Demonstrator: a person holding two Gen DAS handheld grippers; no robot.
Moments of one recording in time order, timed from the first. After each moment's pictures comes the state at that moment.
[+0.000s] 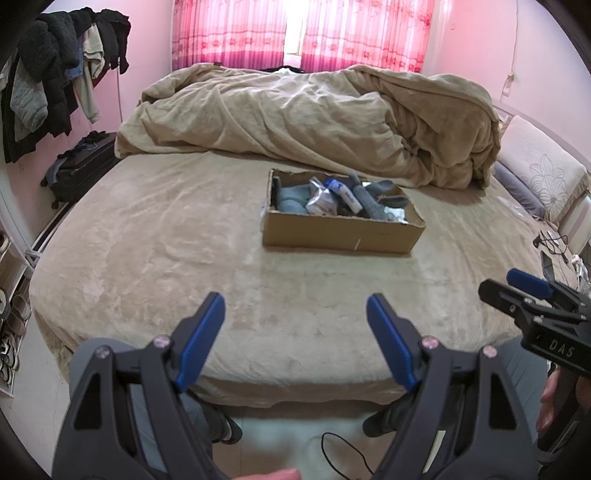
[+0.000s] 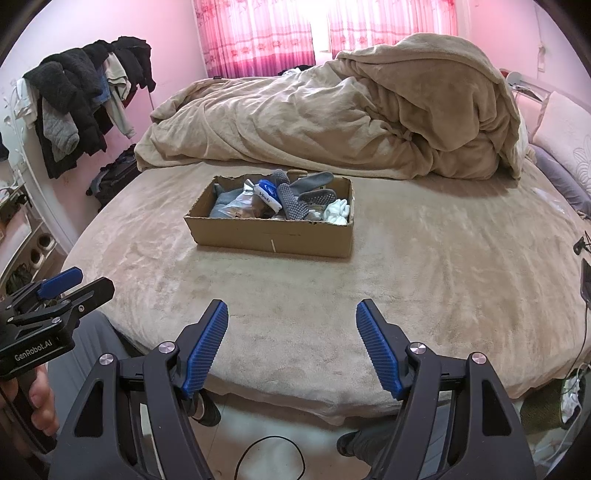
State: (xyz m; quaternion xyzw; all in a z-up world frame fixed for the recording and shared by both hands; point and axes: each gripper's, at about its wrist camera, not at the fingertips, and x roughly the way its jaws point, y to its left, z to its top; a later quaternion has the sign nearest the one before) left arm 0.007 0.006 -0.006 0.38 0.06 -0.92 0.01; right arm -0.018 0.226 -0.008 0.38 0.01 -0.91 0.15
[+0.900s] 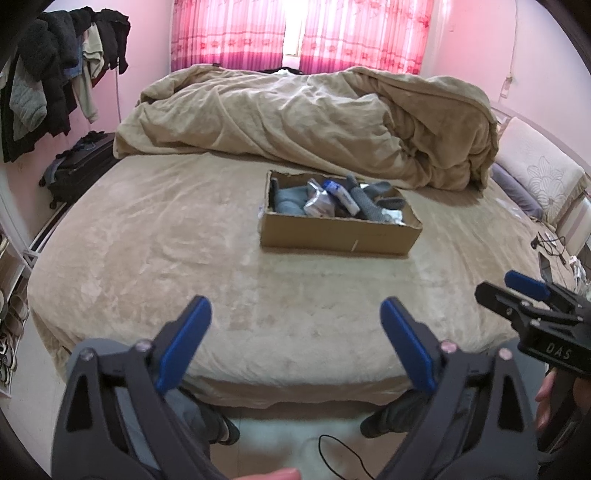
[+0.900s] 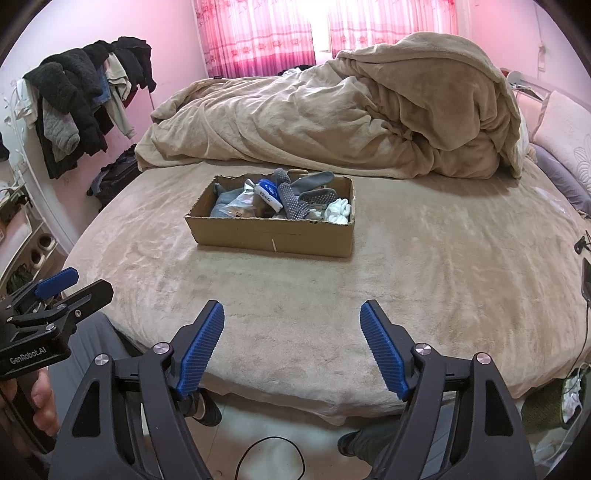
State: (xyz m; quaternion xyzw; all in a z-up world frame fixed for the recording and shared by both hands) left arm 0.006 0.006 -0.006 0.37 0.06 -0.93 0.00; right arm -0.018 0.226 -0.008 0.38 0.01 -0.91 0.16
